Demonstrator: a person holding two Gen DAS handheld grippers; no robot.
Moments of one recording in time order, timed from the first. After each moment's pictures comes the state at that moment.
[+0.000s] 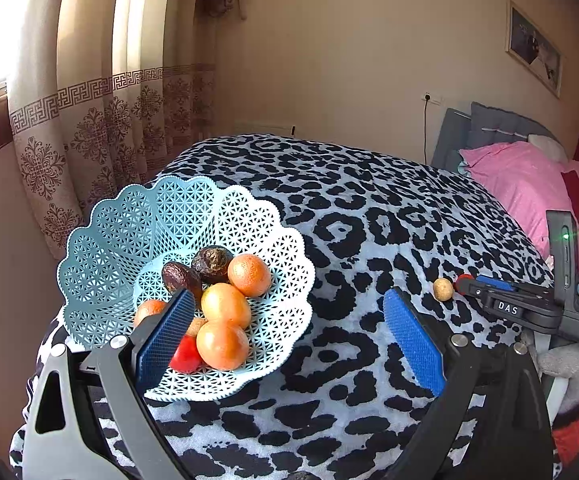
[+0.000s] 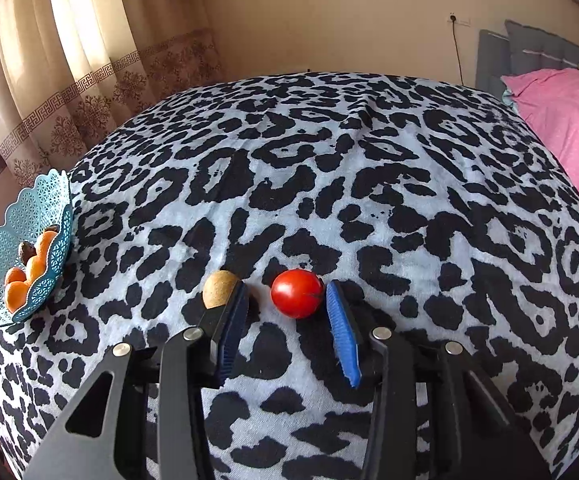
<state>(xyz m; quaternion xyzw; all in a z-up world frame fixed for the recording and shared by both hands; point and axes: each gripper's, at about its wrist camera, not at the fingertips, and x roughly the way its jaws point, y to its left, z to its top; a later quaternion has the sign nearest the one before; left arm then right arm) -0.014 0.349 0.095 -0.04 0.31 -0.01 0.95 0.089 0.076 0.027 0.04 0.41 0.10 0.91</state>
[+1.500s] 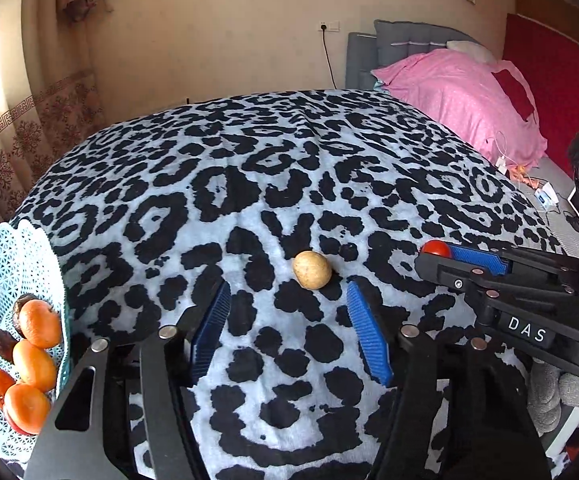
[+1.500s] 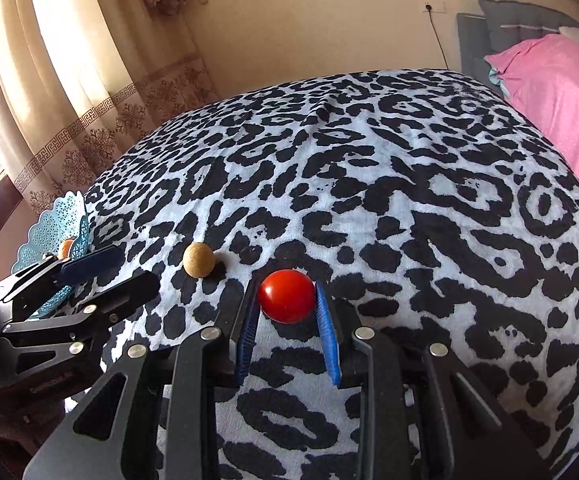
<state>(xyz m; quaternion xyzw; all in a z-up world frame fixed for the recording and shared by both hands) 0.055 0.192 0.050 0.08 0.37 -0.16 0.91 0.044 0.022 0.027 0.11 0.39 0.10 0.91</state>
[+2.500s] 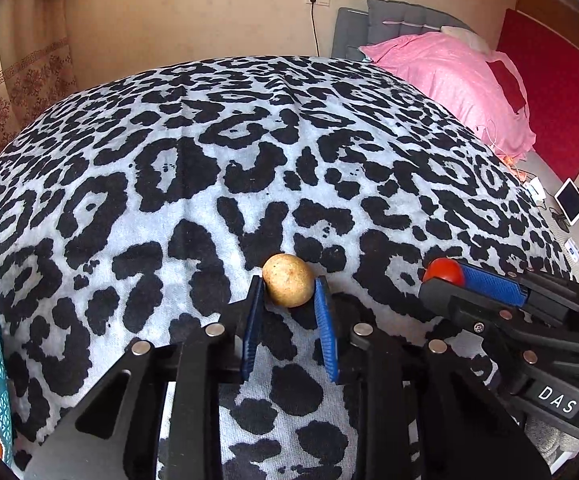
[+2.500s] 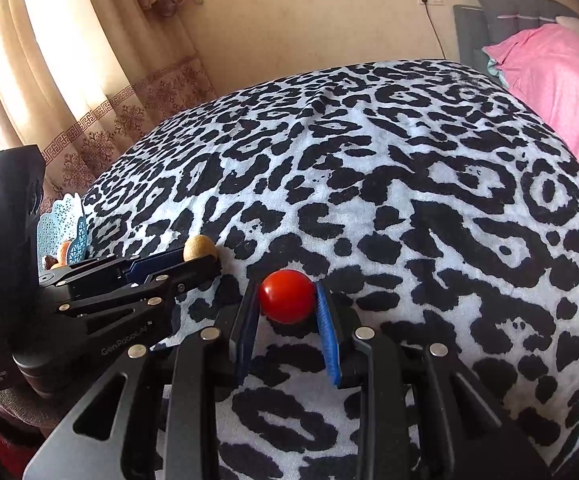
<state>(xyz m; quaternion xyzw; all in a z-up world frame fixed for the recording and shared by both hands) 0.097 0.168 0.018 0.05 0.42 -0.19 0.88 0.047 0.019 0.020 0.12 0.39 0.10 0.91</state>
